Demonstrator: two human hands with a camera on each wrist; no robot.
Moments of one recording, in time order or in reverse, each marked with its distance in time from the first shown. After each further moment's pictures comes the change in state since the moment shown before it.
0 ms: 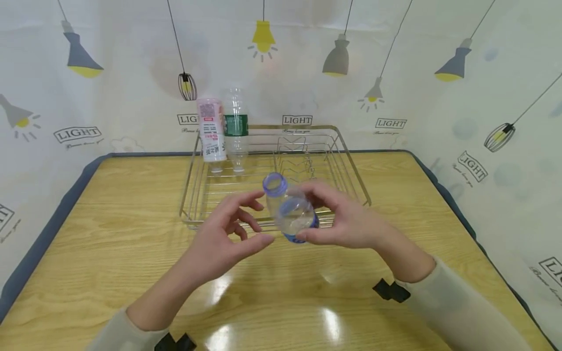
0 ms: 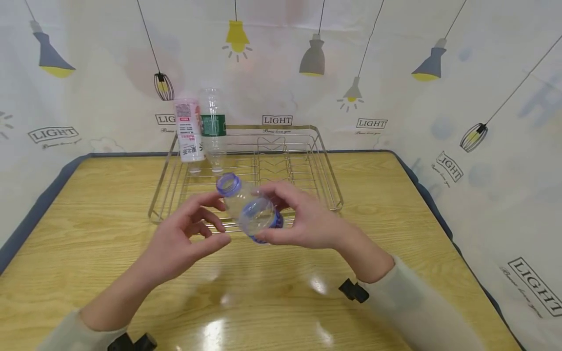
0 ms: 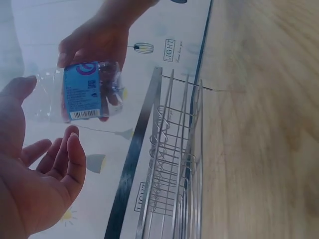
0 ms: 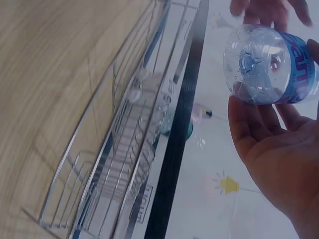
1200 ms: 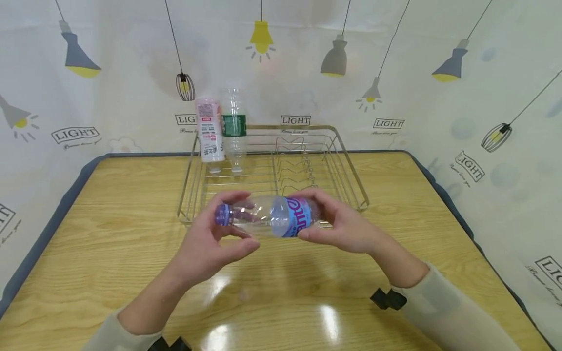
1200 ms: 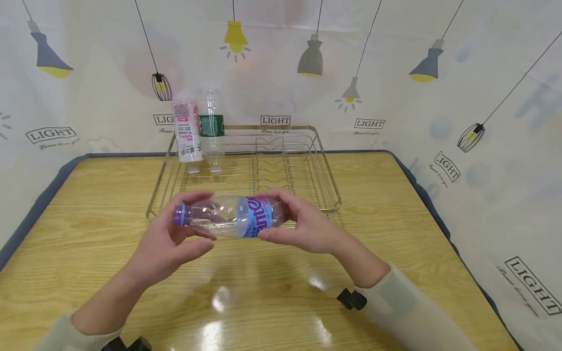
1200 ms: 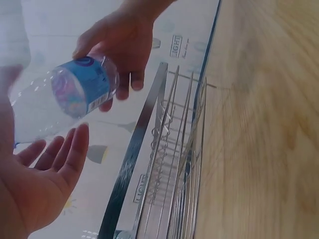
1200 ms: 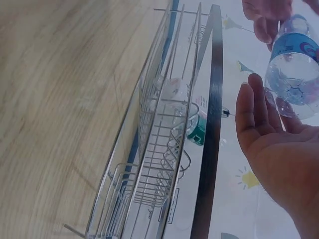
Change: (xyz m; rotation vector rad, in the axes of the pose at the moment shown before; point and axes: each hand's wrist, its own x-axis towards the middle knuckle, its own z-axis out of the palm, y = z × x) left_hand -0.005 -0.003 -0.010 -0.217 0.025 0.027; right_hand -0.009 0.016 0.012 0.218 -0.004 0.092
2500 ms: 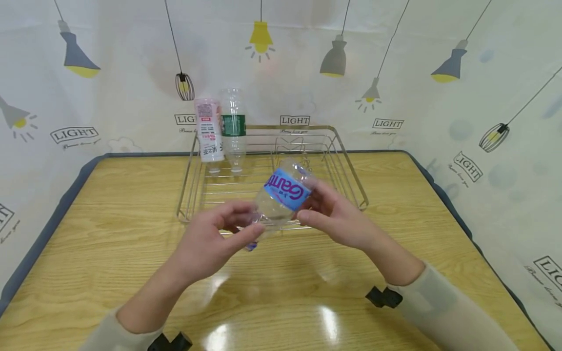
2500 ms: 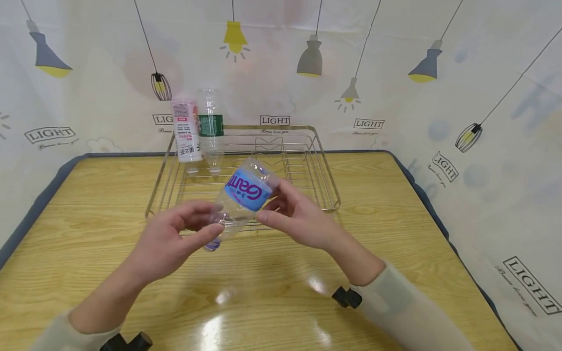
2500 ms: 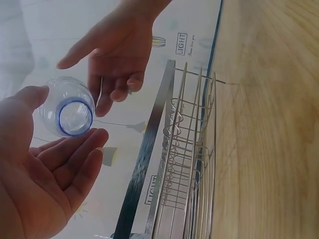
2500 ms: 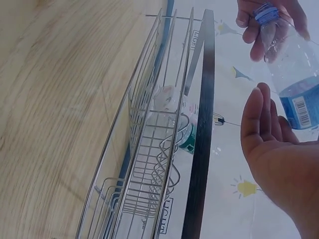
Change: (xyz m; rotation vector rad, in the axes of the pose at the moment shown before) left_hand 0.007 0.011 0.006 0.293 -0.018 -0.126; right_hand 0.007 -0.011 0.004 0.191 0.090 0.046
